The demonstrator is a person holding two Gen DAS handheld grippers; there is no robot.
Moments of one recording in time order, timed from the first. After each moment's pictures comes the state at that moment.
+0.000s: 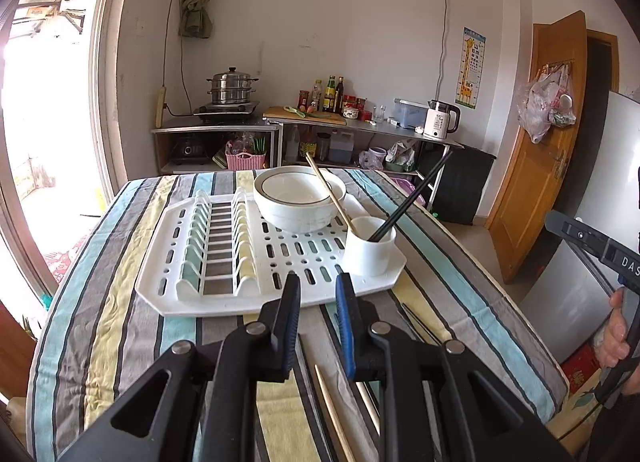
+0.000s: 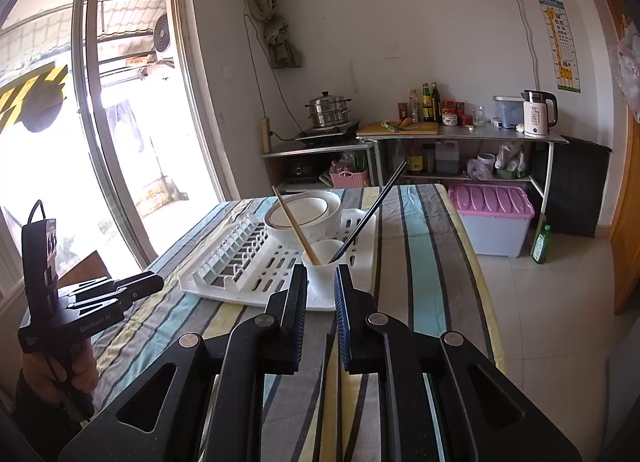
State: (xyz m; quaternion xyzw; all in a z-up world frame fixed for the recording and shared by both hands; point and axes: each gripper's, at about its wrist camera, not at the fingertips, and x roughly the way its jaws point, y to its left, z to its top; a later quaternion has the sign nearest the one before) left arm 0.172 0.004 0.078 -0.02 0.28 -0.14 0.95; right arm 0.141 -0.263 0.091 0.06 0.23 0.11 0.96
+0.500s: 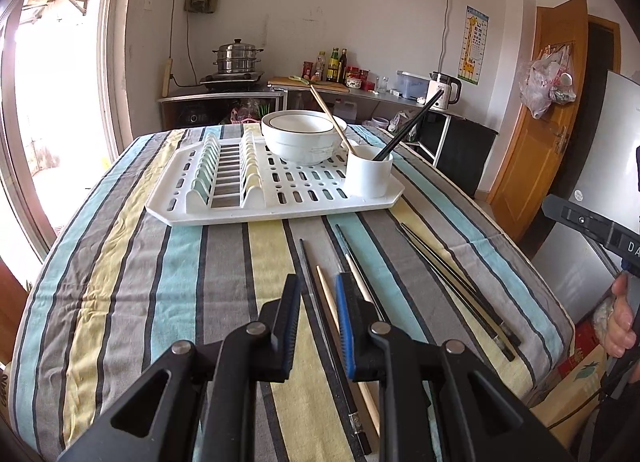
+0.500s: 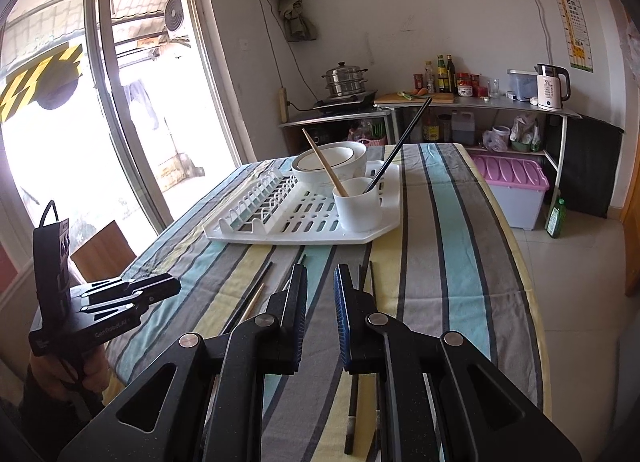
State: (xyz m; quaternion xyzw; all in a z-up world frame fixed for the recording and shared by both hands) left arm 0.115 0.011 0.025 -0.02 0.32 -0.13 0.94; right arm 0.103 -0.240 0.048 0.06 0.27 0.14 0.95
